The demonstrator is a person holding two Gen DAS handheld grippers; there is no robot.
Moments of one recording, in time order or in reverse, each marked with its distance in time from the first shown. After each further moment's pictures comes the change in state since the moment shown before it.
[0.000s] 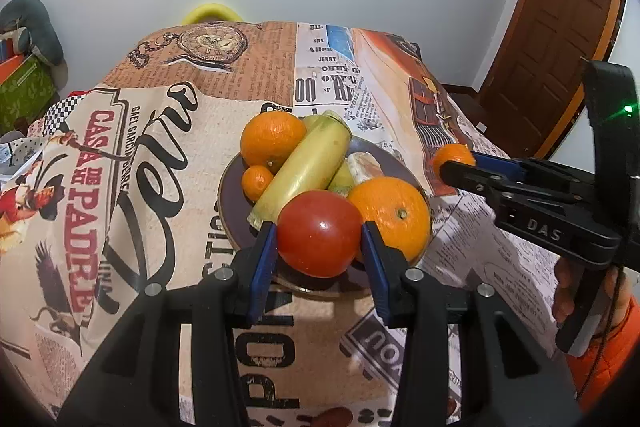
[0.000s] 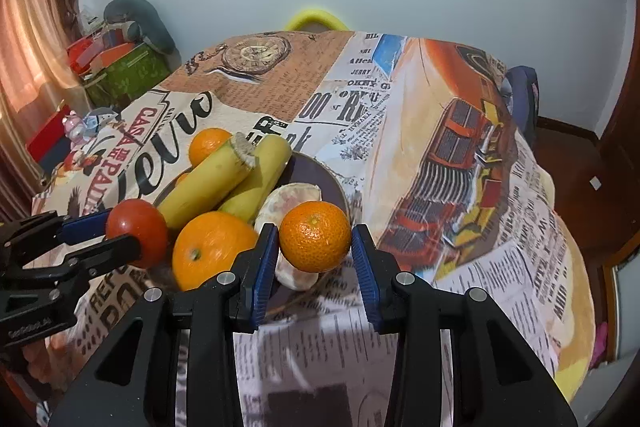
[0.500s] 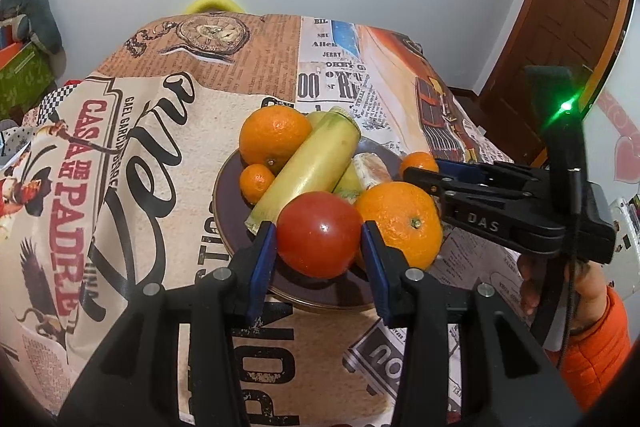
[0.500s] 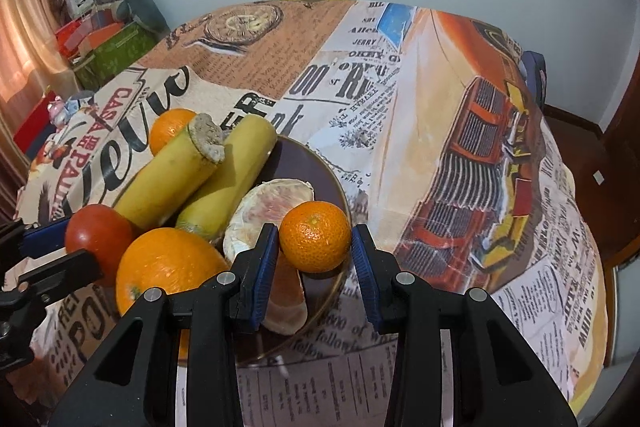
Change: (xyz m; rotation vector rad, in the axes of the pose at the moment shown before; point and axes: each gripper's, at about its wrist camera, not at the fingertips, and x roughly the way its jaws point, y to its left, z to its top) left arm 0.015 0.007 0.002 -0.028 0.010 -0.014; right arm 0.050 -0.002 0.006 -0.012 0.087 -0.012
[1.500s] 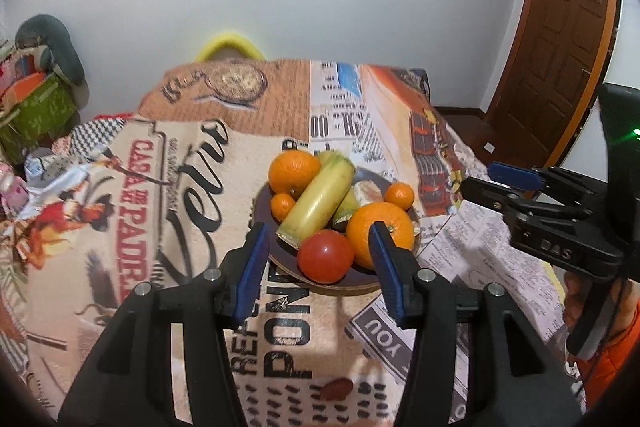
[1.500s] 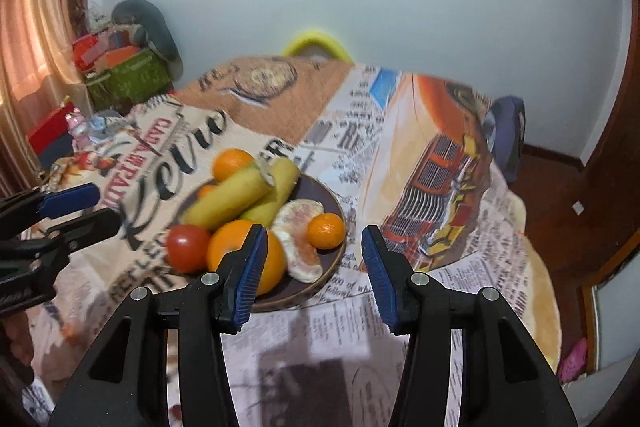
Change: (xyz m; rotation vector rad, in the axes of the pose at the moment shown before) left arm -0.089 -0.014 0.000 0.037 -0.118 0.076; right arm -0.115 0.027 -0.015 -0.053 -0.174 -0.049
